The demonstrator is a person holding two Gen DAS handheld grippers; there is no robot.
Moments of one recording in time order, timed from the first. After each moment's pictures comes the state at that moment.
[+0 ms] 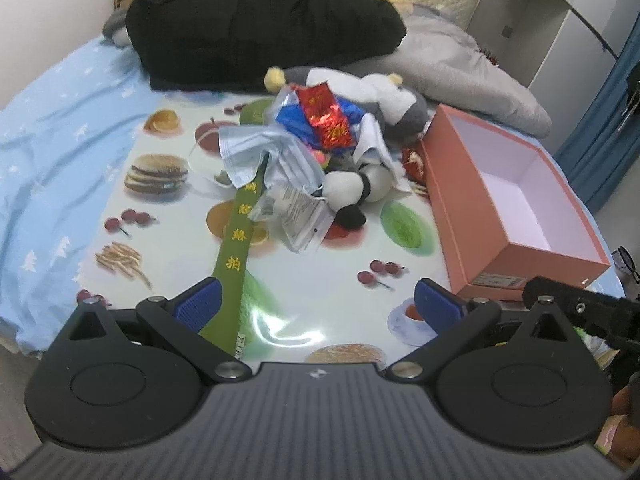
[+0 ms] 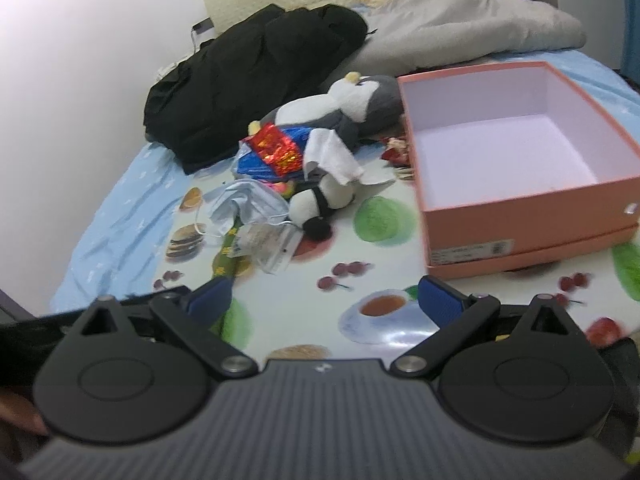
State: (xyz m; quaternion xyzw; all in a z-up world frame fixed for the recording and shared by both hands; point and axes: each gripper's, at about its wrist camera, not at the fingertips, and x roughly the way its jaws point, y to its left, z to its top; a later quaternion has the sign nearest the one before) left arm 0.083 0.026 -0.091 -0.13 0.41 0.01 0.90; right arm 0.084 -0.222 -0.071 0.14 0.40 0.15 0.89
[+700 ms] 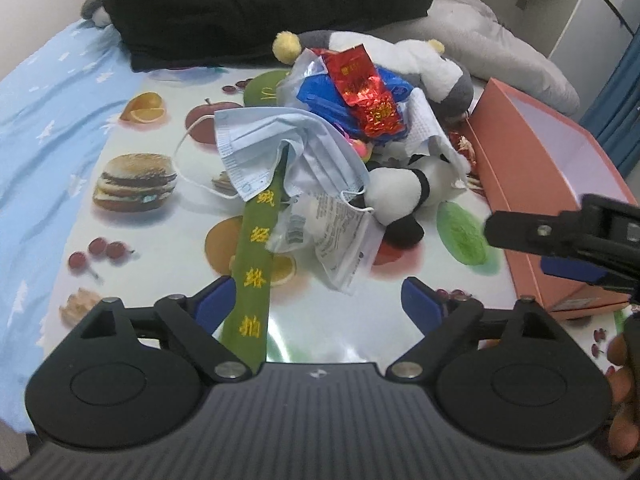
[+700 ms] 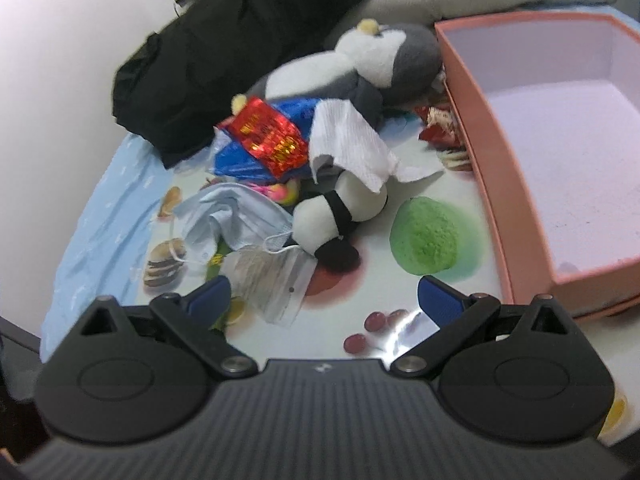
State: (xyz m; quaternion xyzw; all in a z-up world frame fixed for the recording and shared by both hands) left arm 0.191 0.057 -0.162 -0.11 0.45 0.00 0.89; right arm 0.213 -0.165 -0.138 0.16 0.46 0.15 0.86
